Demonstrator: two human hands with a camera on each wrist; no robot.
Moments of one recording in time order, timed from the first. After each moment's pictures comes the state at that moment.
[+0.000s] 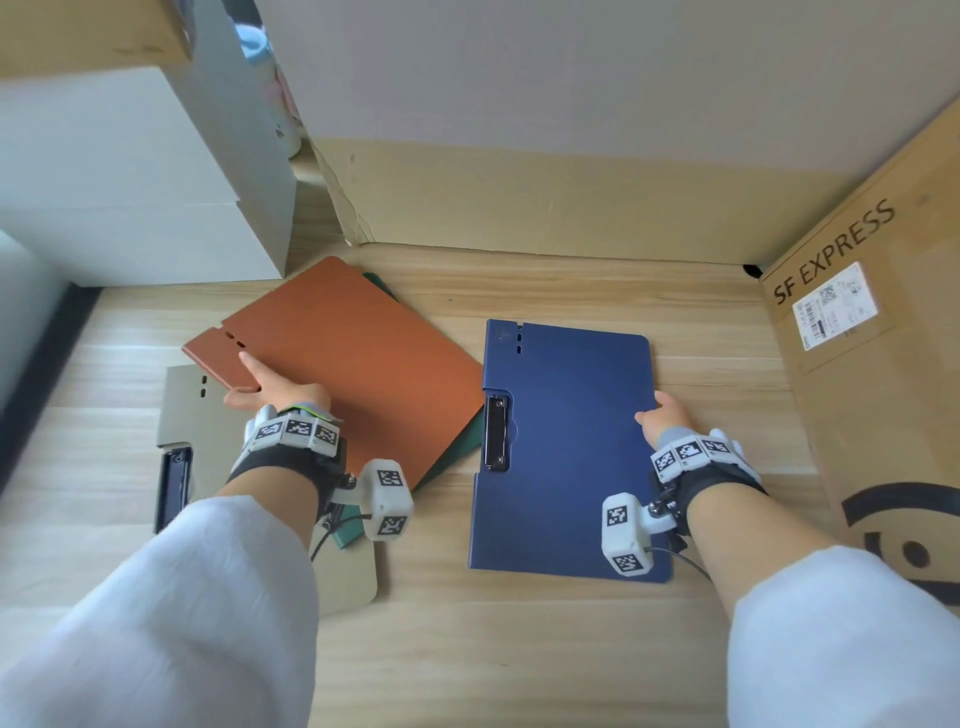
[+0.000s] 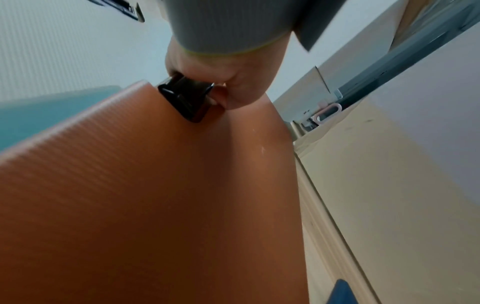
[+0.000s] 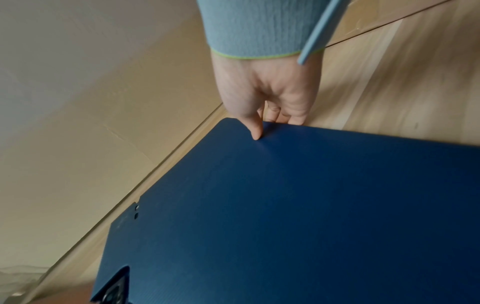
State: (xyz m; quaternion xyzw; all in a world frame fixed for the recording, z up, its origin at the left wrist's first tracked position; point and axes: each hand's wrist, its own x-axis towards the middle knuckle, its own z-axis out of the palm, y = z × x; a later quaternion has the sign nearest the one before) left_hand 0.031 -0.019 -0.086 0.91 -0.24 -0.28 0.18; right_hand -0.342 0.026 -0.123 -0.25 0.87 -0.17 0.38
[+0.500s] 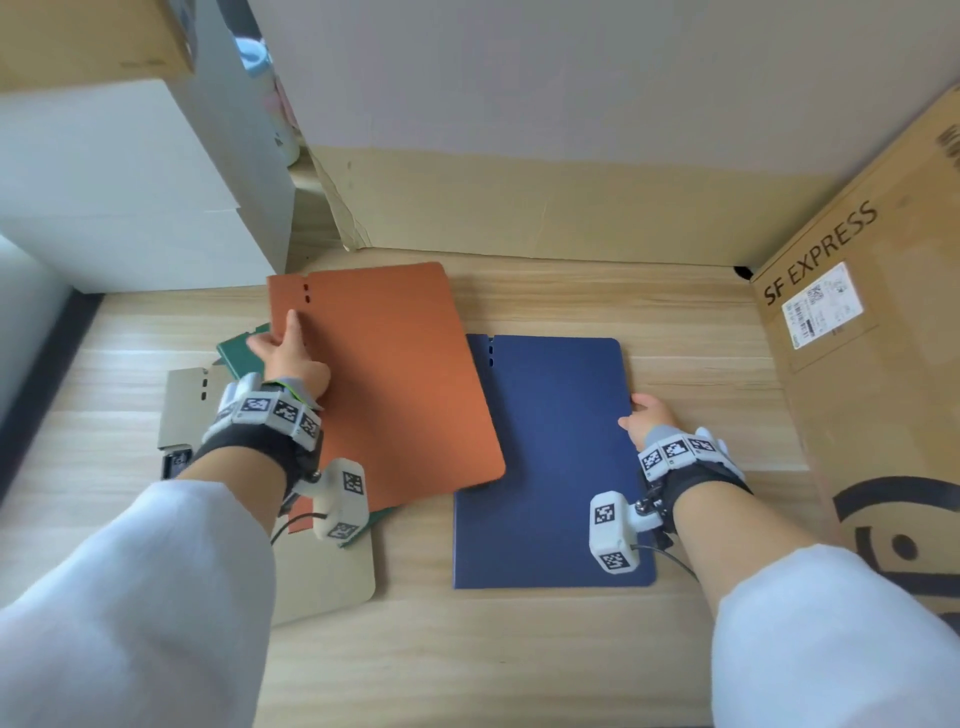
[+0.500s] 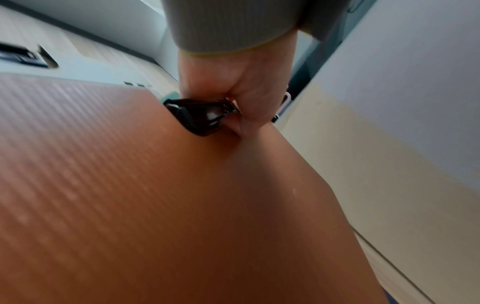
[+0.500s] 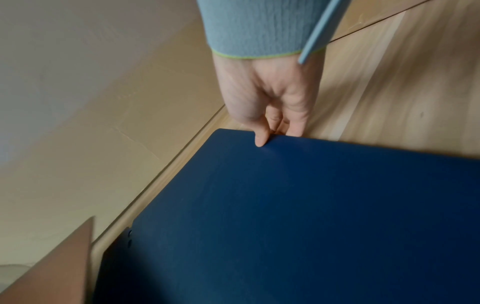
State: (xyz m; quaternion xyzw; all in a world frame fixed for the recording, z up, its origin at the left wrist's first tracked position) left_hand 0.041 -0.039 -0.069 0.82 -0.44 -0.32 0.16; right_hand -0.338 0.028 -0.127 -0.27 0.86 -0.16 0.41
